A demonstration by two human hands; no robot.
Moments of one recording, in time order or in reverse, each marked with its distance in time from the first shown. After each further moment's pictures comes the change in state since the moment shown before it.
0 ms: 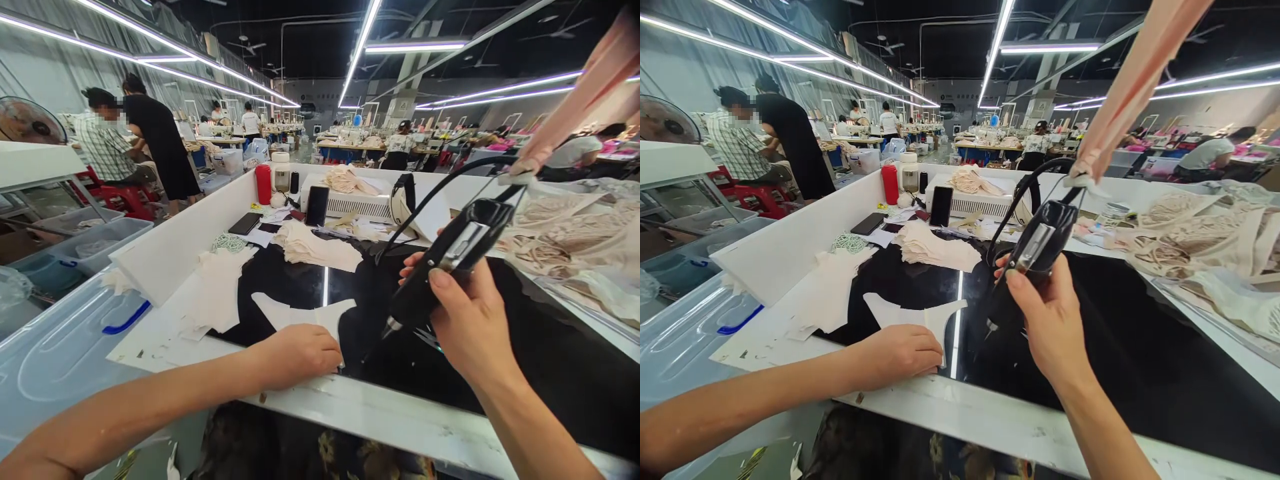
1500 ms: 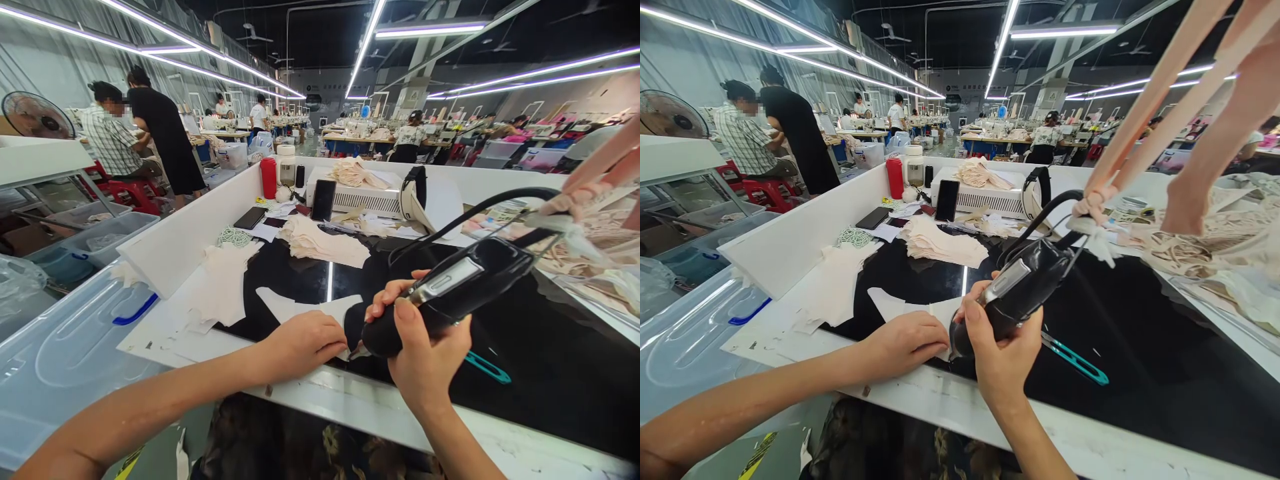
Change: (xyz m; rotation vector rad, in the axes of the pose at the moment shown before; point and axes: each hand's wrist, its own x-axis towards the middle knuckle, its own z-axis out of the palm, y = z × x) left_hand 0.004 0.003 -0.004 -0.380 0.042 -0.382; right_hand -0.053 0.019 0.065 0.208 0.122 -0.144
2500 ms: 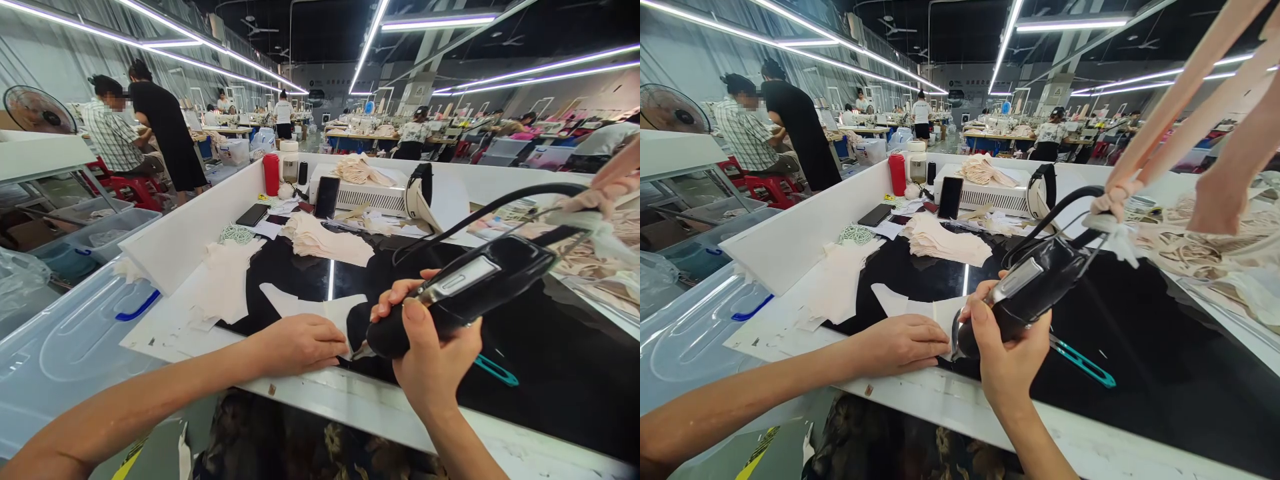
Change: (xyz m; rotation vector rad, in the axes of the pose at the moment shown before) left_hand -0.013 -0.018 -0.005 0.237 0.035 0.391; right_hand 0.000 -0.002 0.001 -0.007 0.009 0.007
